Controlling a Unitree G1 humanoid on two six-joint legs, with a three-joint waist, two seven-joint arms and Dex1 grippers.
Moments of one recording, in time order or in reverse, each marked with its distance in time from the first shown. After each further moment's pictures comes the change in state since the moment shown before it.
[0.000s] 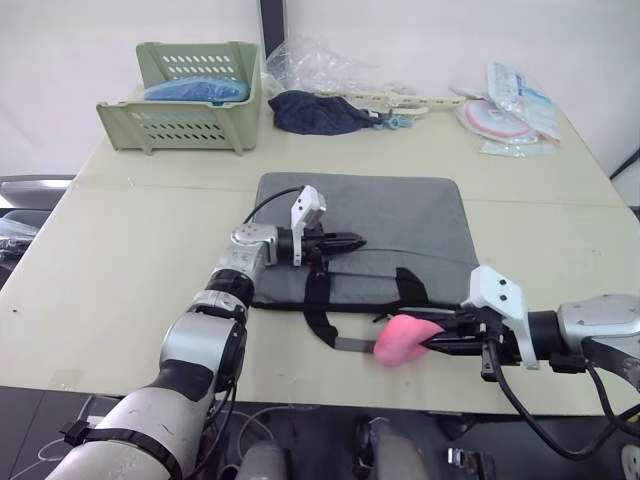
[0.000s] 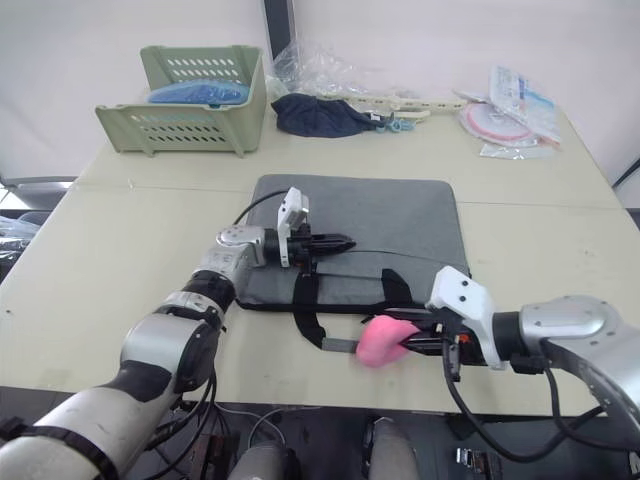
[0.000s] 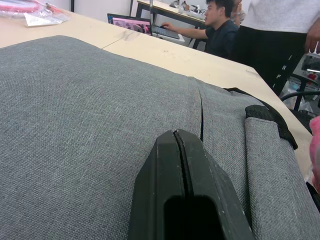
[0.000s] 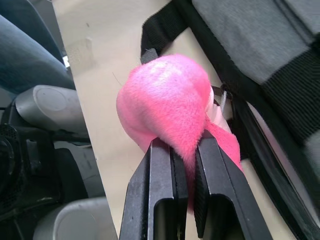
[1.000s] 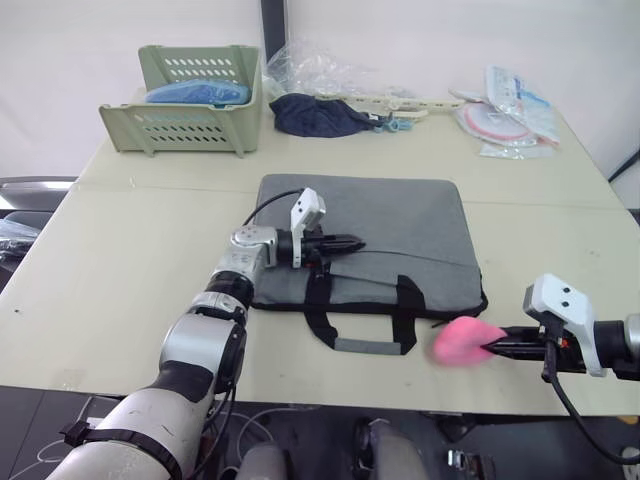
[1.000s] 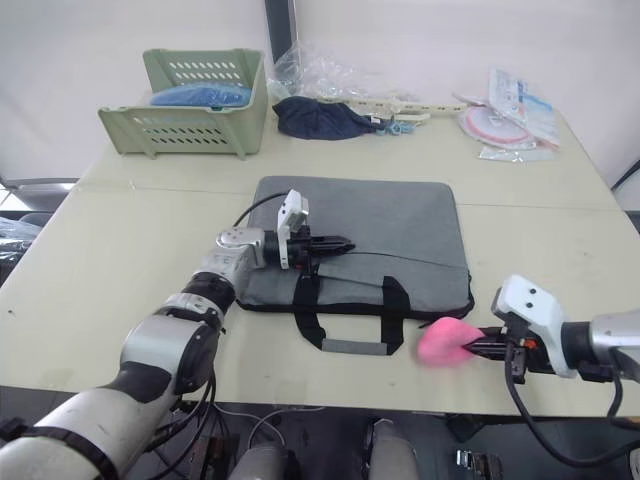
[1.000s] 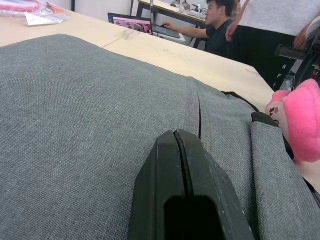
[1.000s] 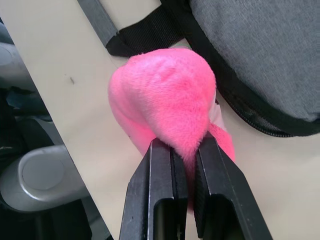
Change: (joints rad) left arm 0.009 0.001 -0.006 0.000 0.001 0.000 0.000; right arm 0.291 -0.090 -0.187 0.280 -0.201 -0.265 0.161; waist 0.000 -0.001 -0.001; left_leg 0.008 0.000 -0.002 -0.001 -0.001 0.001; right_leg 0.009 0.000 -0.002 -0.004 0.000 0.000
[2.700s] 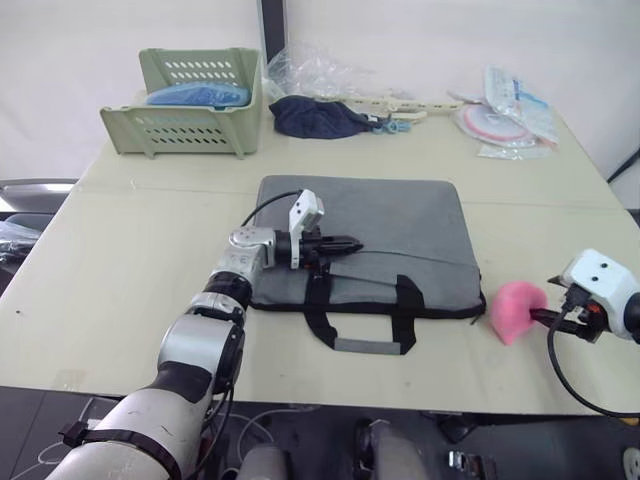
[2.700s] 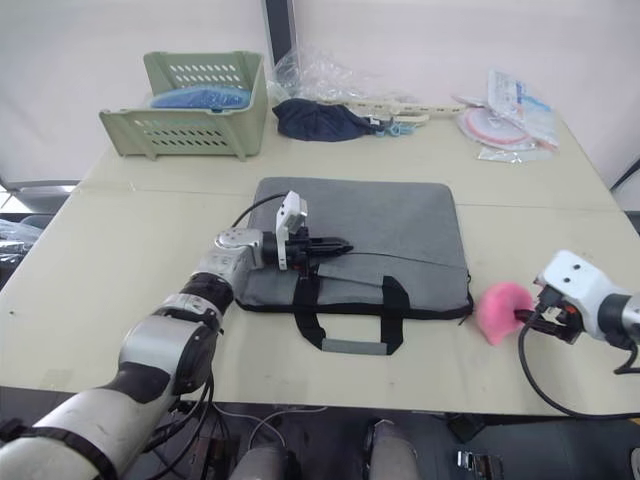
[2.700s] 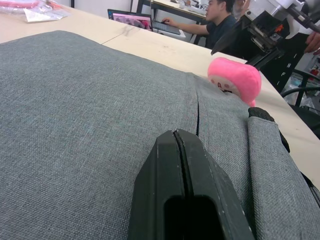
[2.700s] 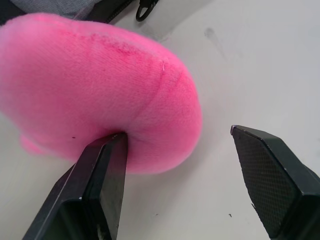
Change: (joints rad) left arm 0.004 0.008 -0.006 0.000 0.001 0.000 -0.001; right arm -0.142 0.035 0.038 0.357 -0.355 -0.303 -0.137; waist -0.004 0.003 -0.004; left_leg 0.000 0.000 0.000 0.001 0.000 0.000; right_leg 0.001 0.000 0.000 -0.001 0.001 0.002
